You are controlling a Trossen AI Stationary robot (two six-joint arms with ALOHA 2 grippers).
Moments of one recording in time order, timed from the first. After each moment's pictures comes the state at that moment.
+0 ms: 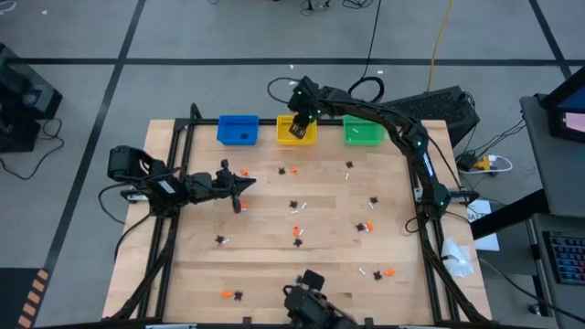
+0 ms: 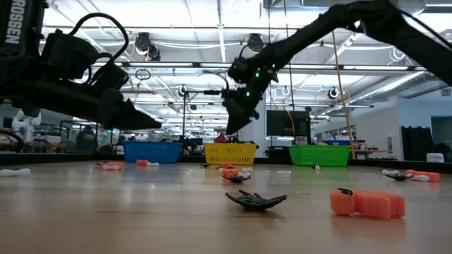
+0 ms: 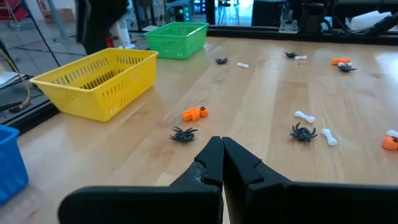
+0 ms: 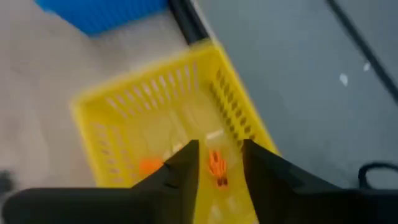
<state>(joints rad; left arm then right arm) 0.15 1.61 0.01 1.41 -0.17 0.01 -0.62 2.20 1.92 -0.58 -0.08 -0.18</state>
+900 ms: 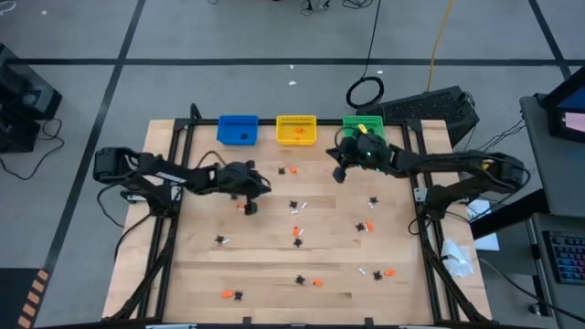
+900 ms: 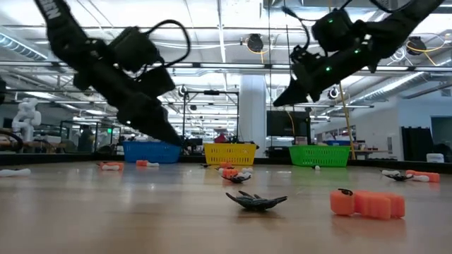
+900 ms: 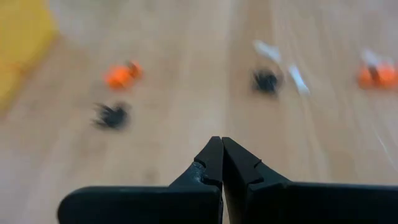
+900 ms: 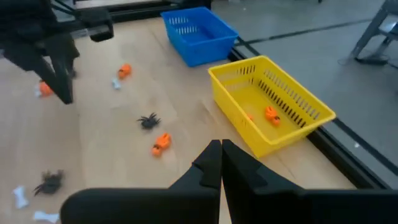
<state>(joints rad) 0.18 1.48 0.47 0.33 0.06 0.13 -0.38 1.29 0.62 0.31 0.08 -0.01</state>
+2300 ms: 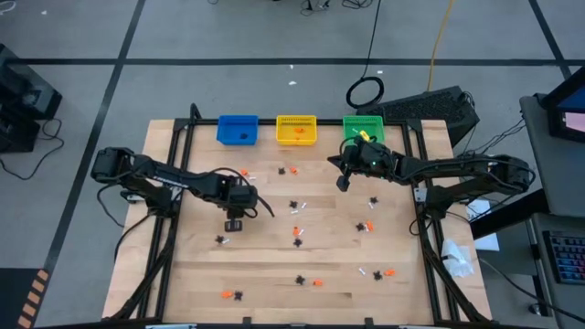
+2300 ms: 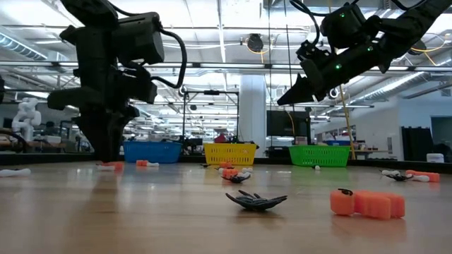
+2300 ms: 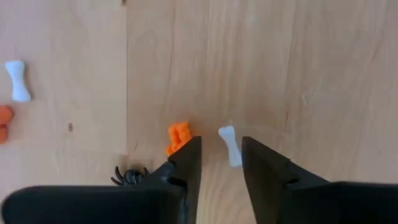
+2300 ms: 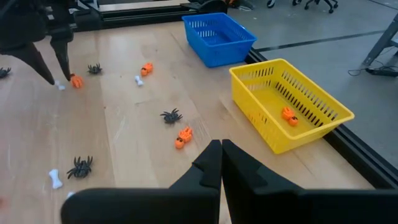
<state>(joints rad) -0.03 1.48 0.75 -0.63 -0.04 -0.07 -0.31 1.24 0.56 0.33 0.11 0.00</state>
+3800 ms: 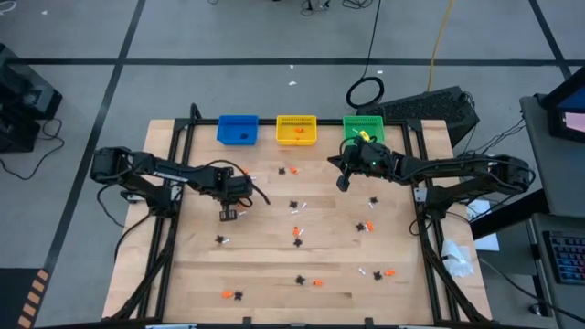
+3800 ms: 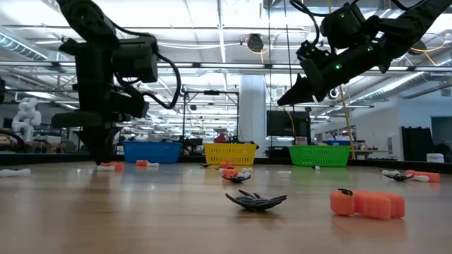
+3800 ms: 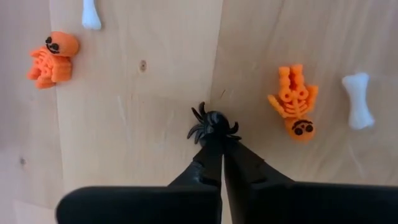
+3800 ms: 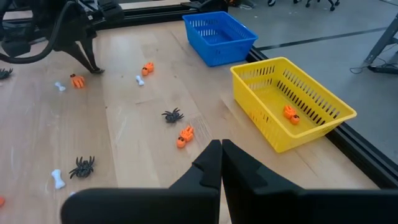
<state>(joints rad) 0.10 1.46 0.67 -0.63 -0.15 0.01 -0.31 1.24 0.56 0.33 0.10 0.01</state>
